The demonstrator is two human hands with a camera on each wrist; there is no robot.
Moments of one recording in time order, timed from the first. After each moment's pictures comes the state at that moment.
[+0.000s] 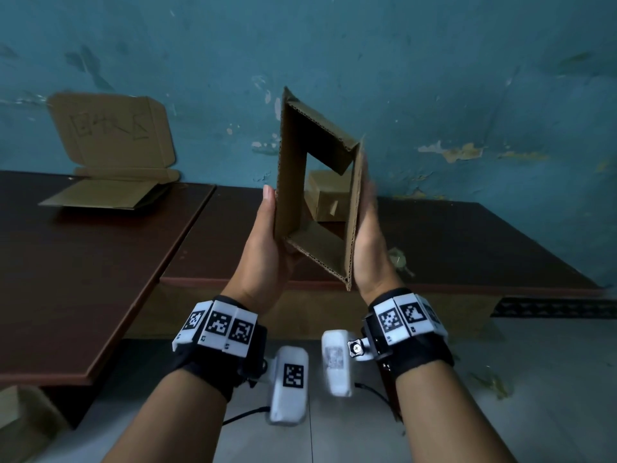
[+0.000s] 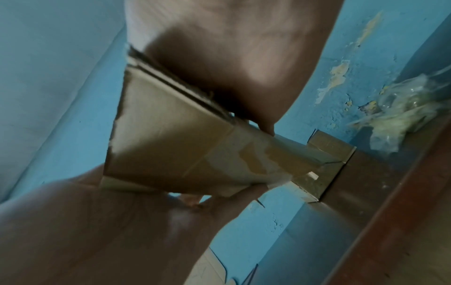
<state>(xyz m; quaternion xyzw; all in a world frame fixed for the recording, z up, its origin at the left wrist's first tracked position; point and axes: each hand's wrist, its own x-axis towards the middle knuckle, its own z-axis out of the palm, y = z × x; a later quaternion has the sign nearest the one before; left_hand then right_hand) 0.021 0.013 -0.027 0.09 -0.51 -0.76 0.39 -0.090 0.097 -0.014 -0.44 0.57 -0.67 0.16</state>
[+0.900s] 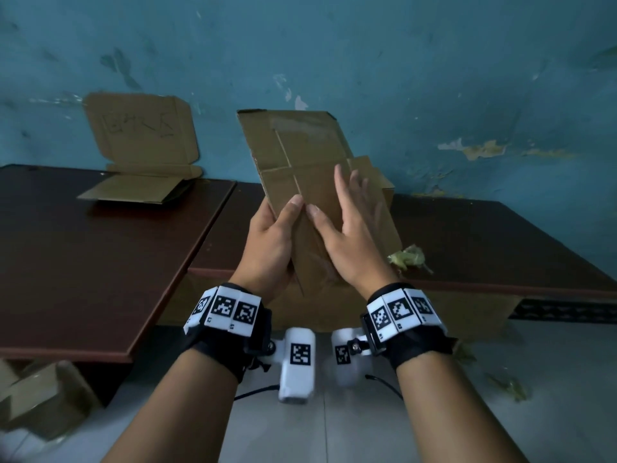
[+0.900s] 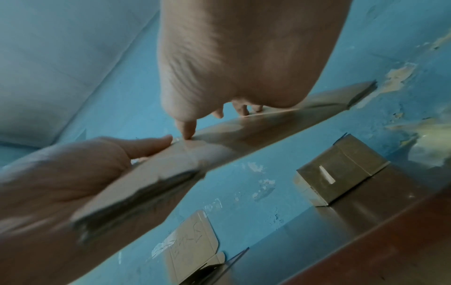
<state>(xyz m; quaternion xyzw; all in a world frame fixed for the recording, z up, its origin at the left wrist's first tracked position) 0.039 -0.003 -0.031 0.12 -0.51 -0.72 0.45 -0.086 0.065 -0.032 -0.52 0.73 -0.43 -0.06</state>
